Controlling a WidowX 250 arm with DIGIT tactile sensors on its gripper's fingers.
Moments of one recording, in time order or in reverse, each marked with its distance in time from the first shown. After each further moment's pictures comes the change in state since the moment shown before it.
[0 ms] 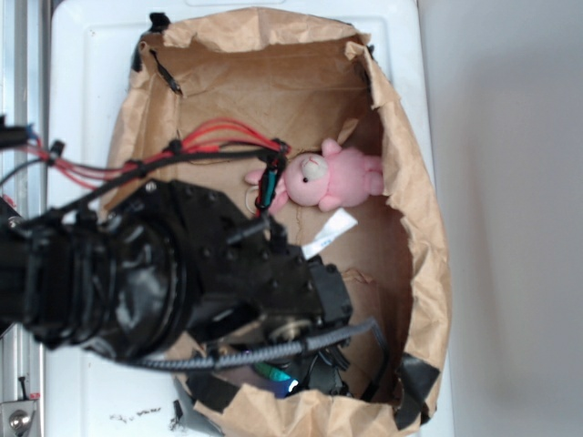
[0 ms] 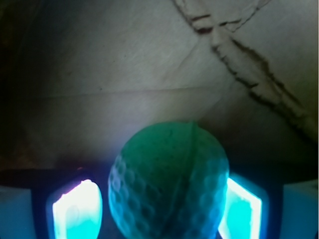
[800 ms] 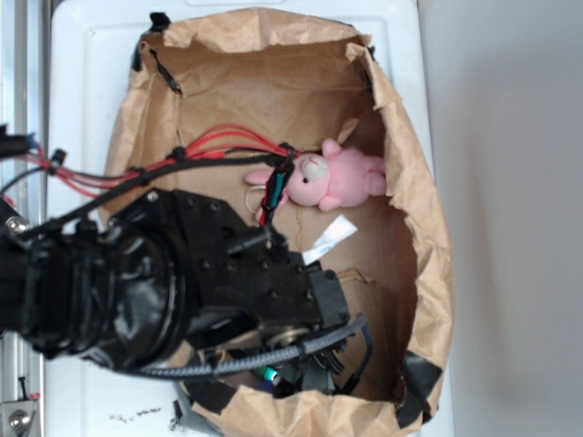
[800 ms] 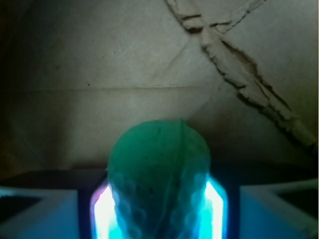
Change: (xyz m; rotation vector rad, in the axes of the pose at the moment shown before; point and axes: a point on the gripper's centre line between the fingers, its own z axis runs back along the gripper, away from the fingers) arm 0.001 0.007 0.002 0.010 0.032 0.005
